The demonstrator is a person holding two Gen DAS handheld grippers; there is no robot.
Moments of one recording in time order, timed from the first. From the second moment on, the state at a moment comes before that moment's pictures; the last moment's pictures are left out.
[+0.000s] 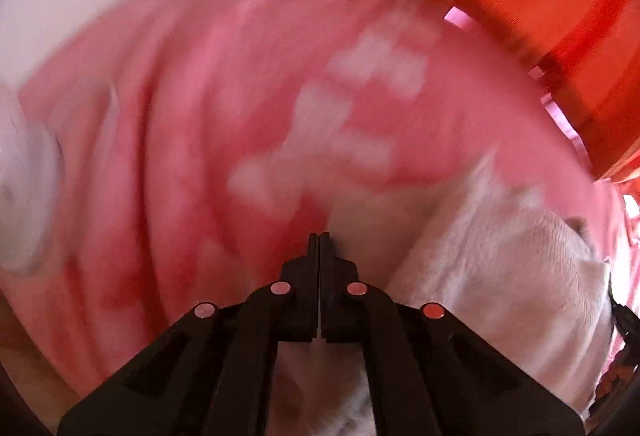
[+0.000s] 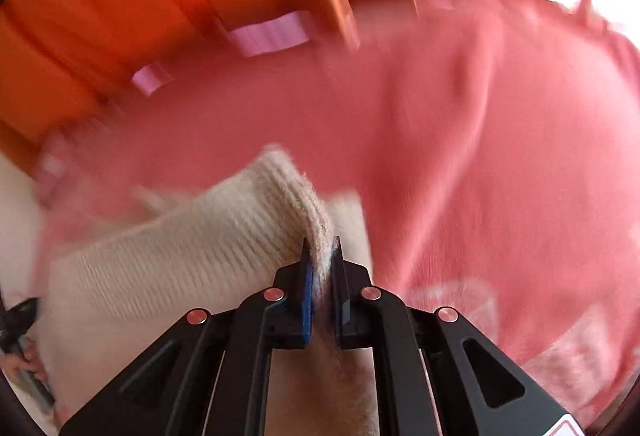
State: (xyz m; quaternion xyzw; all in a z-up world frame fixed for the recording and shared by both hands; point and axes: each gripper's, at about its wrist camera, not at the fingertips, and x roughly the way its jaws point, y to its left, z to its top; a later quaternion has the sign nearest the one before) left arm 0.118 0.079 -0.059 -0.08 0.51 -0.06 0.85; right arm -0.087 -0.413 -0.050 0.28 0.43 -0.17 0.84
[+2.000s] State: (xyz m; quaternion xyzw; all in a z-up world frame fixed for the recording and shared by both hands) left arm -0.037 -0.001 -0.009 0.03 0.44 -0.17 0.88; right arm -0.149 -0.221 -0.038 0.16 0.47 -0.09 0.86
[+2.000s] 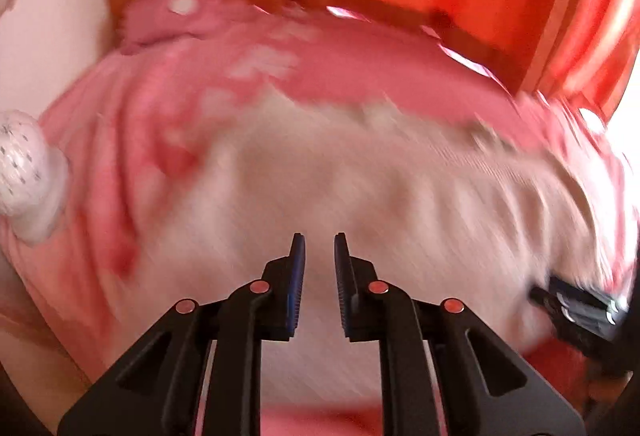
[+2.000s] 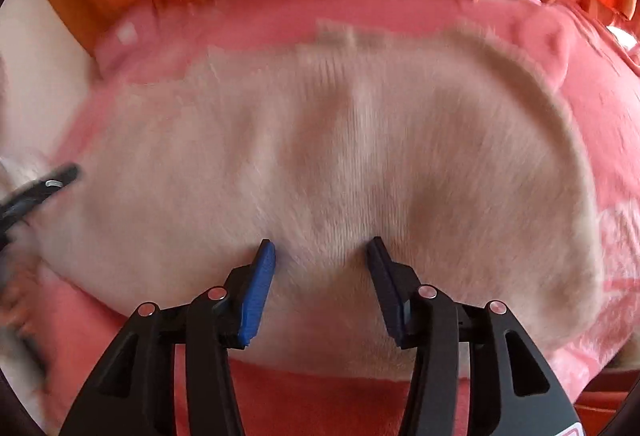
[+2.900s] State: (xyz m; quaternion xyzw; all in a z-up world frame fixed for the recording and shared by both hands) left arm -0.093 -0.020 -0.044 0.08 0.46 -0.13 0.87; right arm -0.182 -0.169 -0.050 0.09 0.49 -0.08 0.86
